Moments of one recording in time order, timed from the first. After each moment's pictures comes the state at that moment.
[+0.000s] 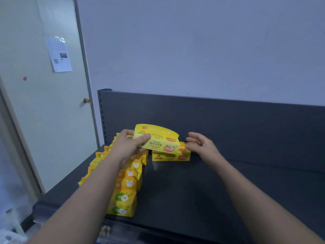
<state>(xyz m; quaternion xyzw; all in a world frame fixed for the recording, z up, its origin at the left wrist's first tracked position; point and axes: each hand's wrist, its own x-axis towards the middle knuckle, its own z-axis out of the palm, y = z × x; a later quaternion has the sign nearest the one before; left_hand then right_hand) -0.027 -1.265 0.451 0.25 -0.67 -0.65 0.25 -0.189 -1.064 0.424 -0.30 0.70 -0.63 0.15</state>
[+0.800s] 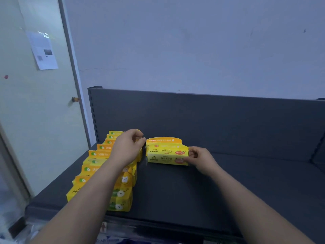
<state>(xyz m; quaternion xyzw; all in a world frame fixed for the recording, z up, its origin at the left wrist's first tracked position) -0.026 -1.247 0.442 0.20 -0.87 -0.31 0.33 -0.177 -1.039 0.391 -0.30 0.82 -0.48 0.10</state>
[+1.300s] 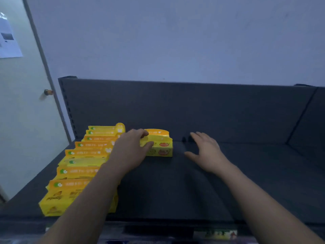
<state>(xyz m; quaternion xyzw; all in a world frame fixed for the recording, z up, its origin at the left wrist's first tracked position) -0.044 -1.210 0.431 0.12 -0.94 -0.20 0.25 -0.160 -0.994 0.412 -0.29 0.94 -0.17 -0.06</state>
